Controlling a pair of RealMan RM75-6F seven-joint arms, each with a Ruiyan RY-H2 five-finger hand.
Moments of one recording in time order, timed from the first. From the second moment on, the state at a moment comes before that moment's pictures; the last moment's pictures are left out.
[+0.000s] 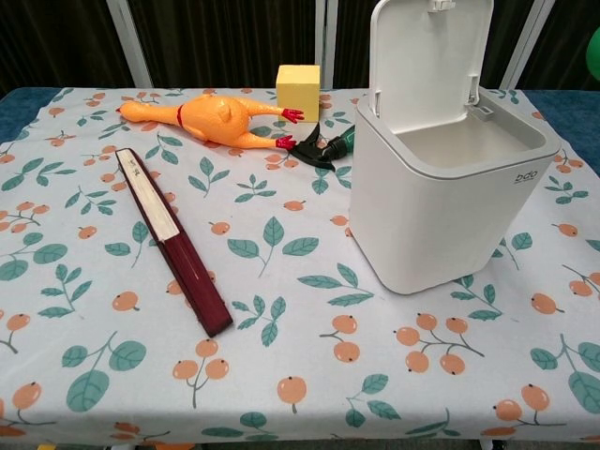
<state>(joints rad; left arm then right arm) -0.13 -1.25 -0.01 -1.44 1.56 1.47 -0.04 0.42 -1.10 0.12 -1.73 -1.48 1.31 -0.25</state>
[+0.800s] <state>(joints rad) -0.12 -1.25 -0.01 -1.42 1.55 1.48 -0.06 0.47 -1.15 0.08 -1.86 -1.67 1.24 -0.19</state>
